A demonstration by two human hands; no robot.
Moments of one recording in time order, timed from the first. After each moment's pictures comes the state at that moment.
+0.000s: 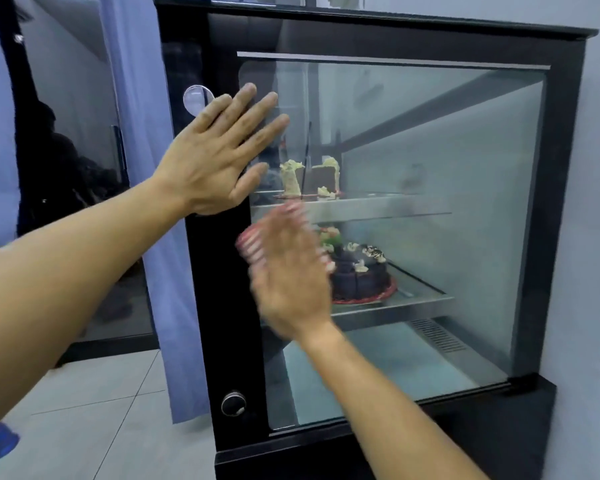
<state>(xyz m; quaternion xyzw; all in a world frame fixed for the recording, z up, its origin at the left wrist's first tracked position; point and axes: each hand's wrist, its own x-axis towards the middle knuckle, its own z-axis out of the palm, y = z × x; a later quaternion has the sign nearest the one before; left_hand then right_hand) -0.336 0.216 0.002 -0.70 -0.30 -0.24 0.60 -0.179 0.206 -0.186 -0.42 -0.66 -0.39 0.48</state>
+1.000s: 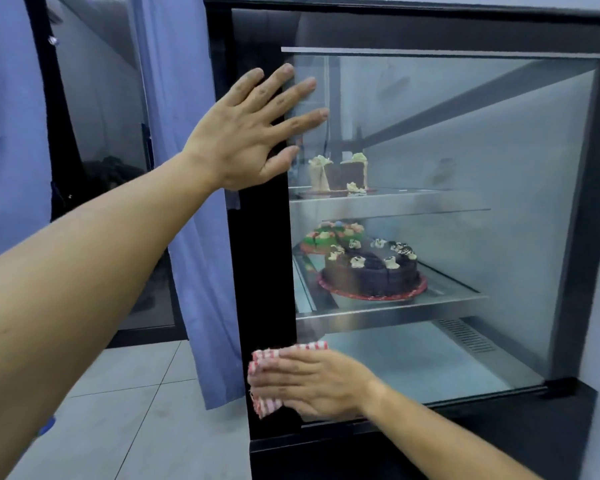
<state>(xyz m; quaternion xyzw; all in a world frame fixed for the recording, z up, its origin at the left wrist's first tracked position) -0.354 0.210 0.028 -0.70 -0.28 -0.21 0.62 -0.157 0.199 -0.299 -0.13 -0.80 -0.58 0.03</state>
